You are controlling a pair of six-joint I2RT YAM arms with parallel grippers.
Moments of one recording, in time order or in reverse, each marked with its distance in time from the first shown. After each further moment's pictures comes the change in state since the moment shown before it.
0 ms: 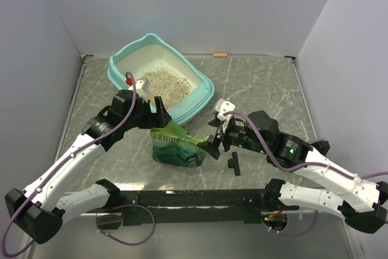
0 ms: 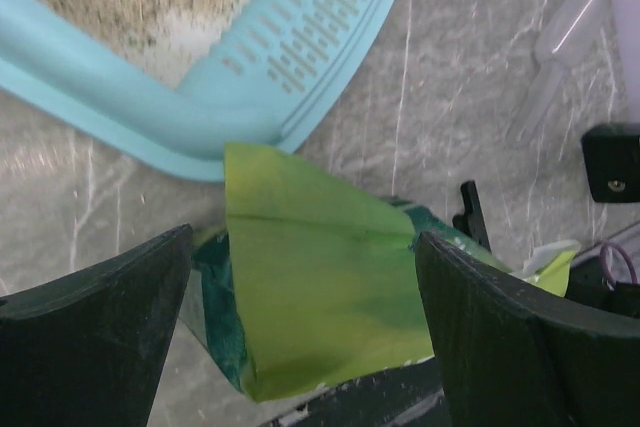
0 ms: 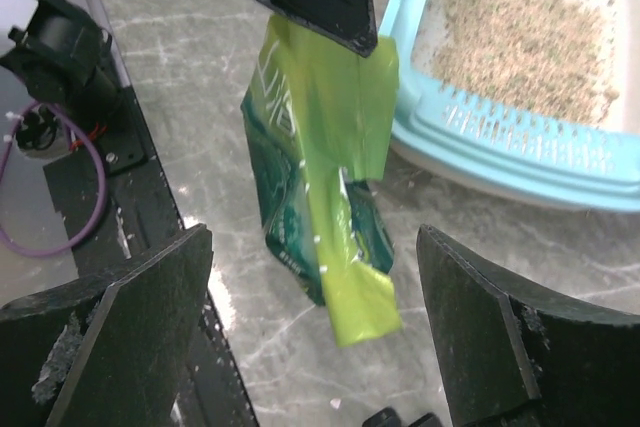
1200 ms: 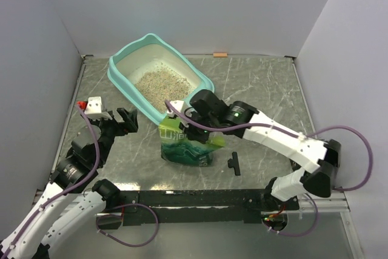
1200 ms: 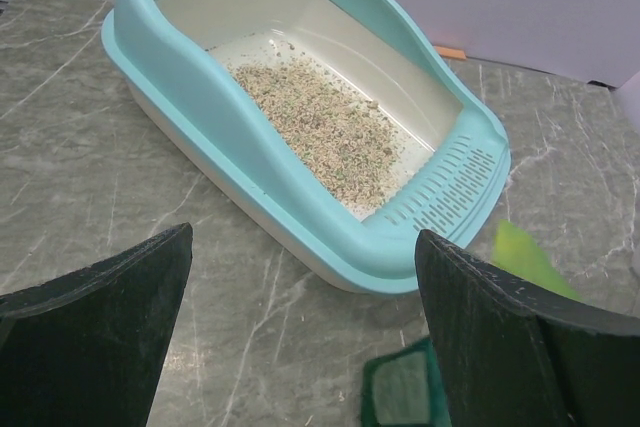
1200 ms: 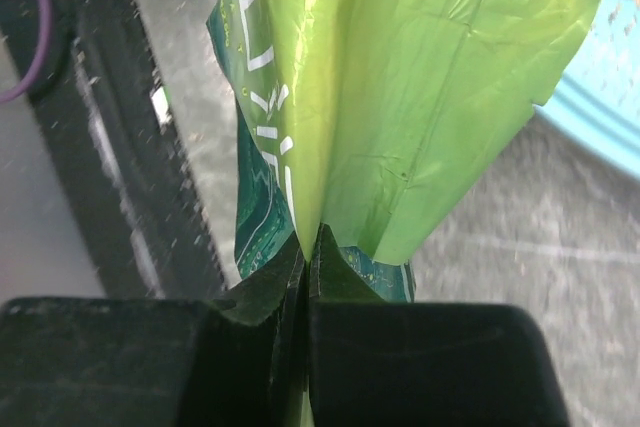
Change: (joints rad) left arm -0.044 -0.528 -0.247 0.173 -0.517 0.197; right arm -0.013 0.540 0.419 -0.437 -0.113 -0.214
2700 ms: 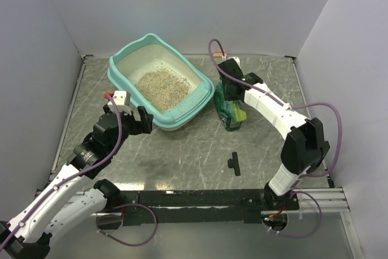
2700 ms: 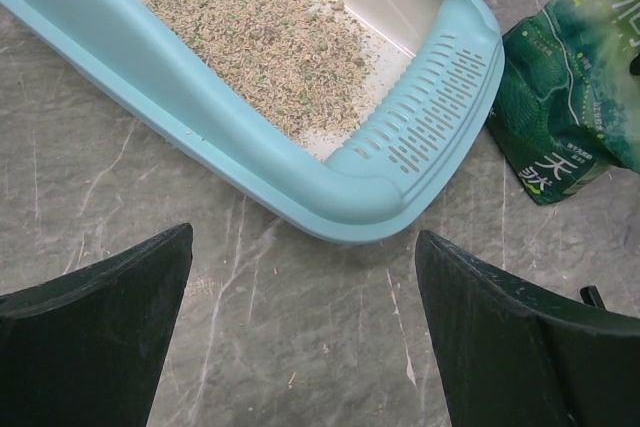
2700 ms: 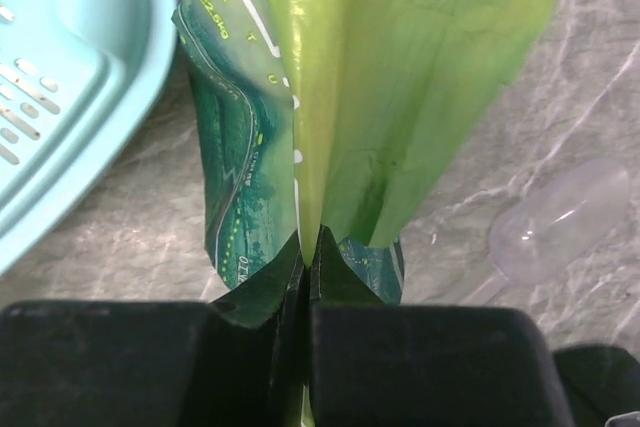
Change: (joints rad) left arm -0.005 0.196 -0.001 0.008 0.160 -0.015; right arm -0.497 0.280 0.076 0.092 0.628 0.503
